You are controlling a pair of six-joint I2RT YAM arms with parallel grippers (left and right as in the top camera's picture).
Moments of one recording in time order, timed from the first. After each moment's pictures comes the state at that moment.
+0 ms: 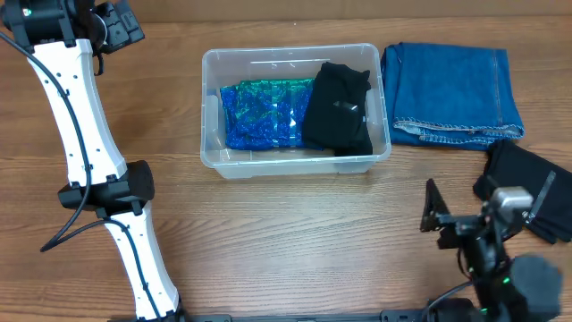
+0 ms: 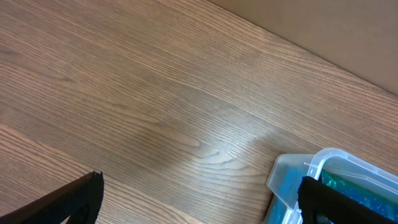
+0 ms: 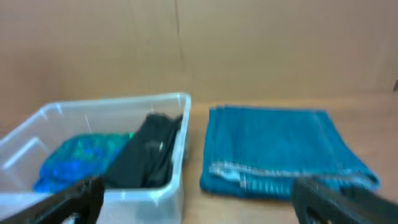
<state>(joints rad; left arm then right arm) 0.17 2.45 3.12 -1.69 -0.06 -0.31 0.00 0.27 0.64 -0.56 -0.09 0.10</state>
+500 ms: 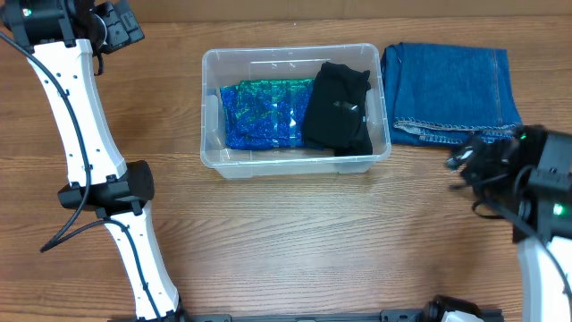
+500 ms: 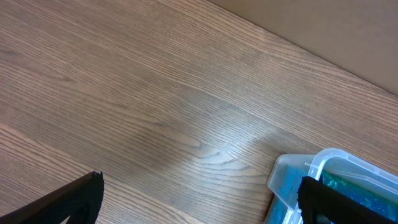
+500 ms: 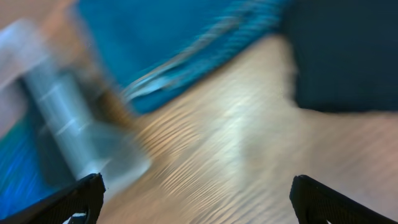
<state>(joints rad) 0.17 2.45 3.12 -1.69 -0.07 -0.31 -0.25 1.07 1.06 -0.97 -0.07 0.51</state>
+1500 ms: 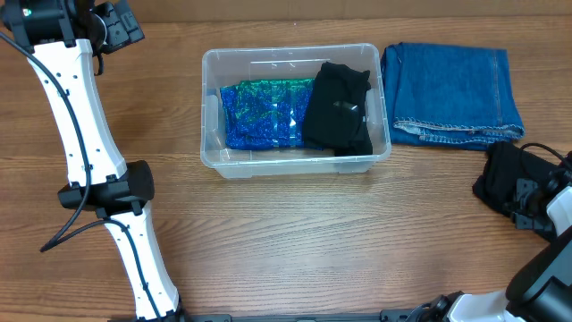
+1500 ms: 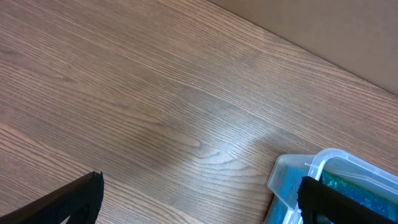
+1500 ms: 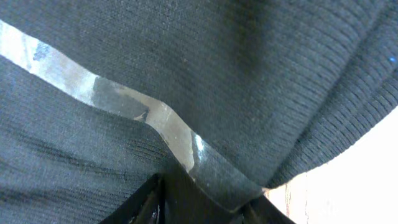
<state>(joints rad) 0.17 2.45 3.12 -1.69 -0.07 -0.31 -0.72 1.66 0.88 -0.48 0.03 0.95</state>
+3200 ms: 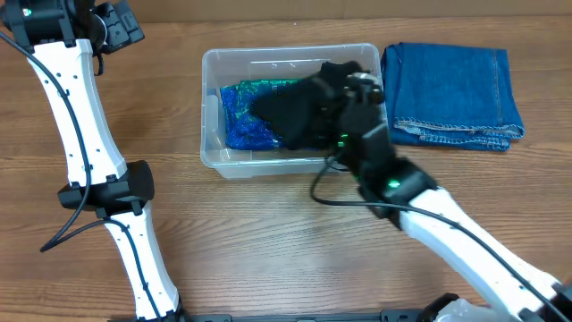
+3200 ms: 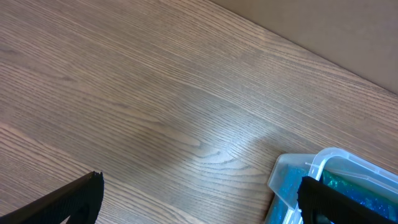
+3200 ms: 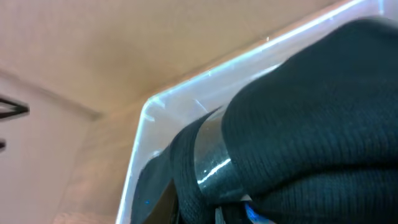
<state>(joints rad) 0.17 2.45 3.12 -1.69 -0.07 -0.31 0.63 1.43 1.01 0.01 0.20 0.83</state>
